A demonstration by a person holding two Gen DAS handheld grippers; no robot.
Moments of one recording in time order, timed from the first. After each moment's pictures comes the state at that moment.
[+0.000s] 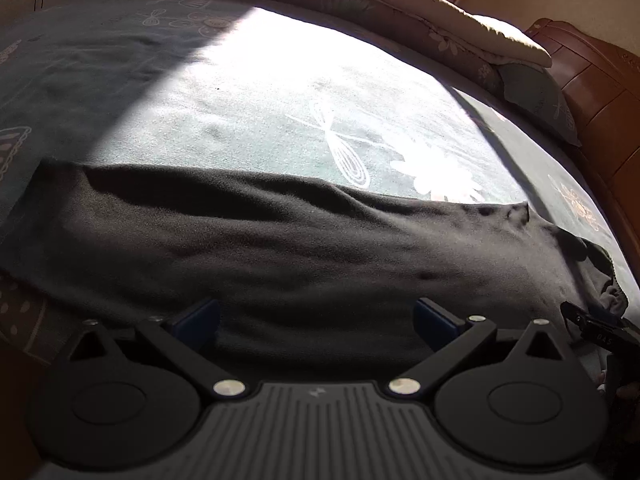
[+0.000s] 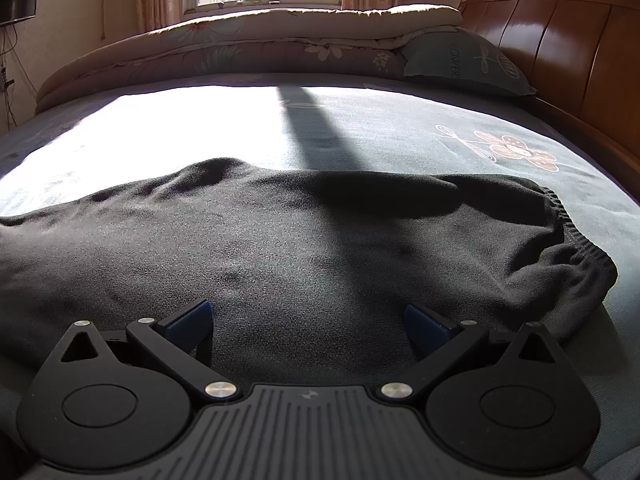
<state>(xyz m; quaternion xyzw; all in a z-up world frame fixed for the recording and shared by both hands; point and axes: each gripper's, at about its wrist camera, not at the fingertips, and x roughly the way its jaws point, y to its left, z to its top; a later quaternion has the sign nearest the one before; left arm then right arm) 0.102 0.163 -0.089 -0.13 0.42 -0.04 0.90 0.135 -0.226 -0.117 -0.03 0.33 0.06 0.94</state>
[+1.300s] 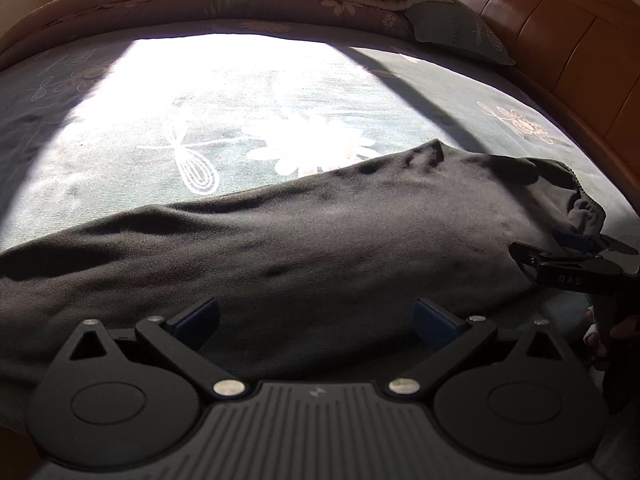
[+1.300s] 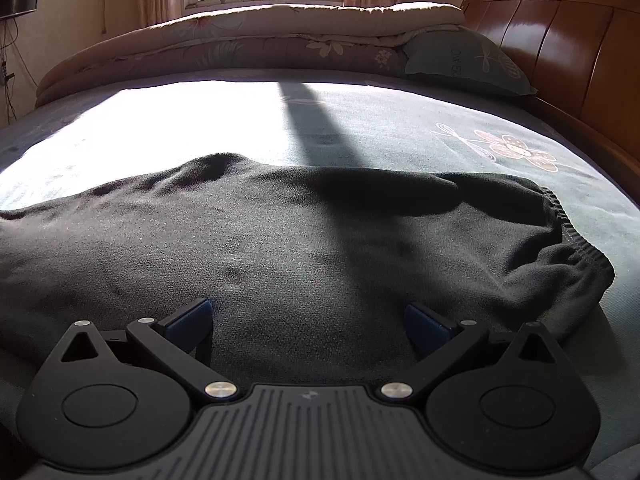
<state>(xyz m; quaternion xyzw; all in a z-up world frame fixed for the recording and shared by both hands) 0.122 0.063 -0.075 -0.02 0.42 -0.11 0.90 0.134 -0.225 -0.114 -0.03 0.34 0.06 0.94</state>
